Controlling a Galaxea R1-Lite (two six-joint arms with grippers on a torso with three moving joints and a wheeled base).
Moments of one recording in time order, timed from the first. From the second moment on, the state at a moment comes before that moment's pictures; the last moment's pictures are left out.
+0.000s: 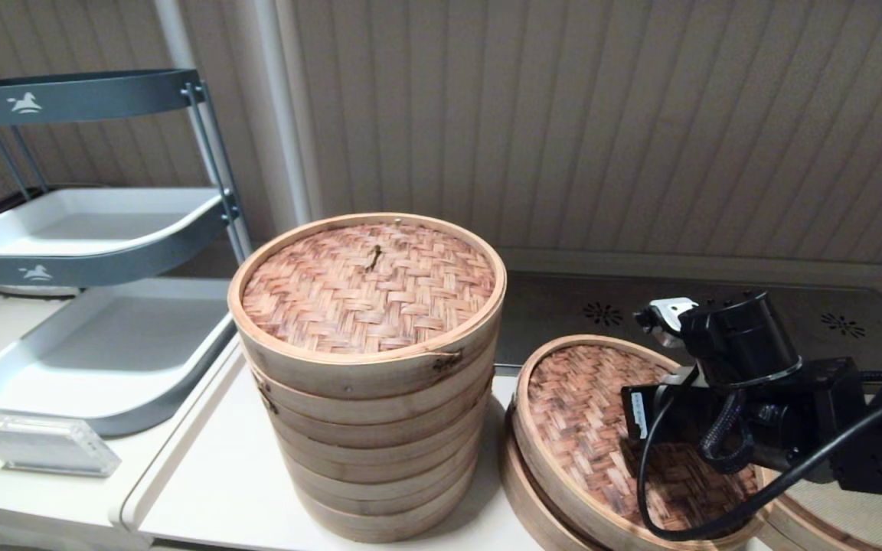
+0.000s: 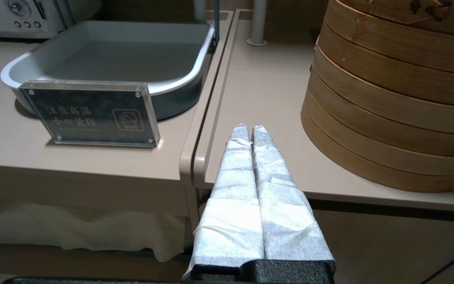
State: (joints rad) left arm 0.00 0.00 0.00 0.00 0.00 0.00; right arm 0.47 1.61 -0.74 -0.18 -0.30 0.25
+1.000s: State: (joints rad) left arm 0.00 0.00 0.00 0.00 0.00 0.00; right arm 0.50 1.68 -0.75 -0.18 -0.31 0.26
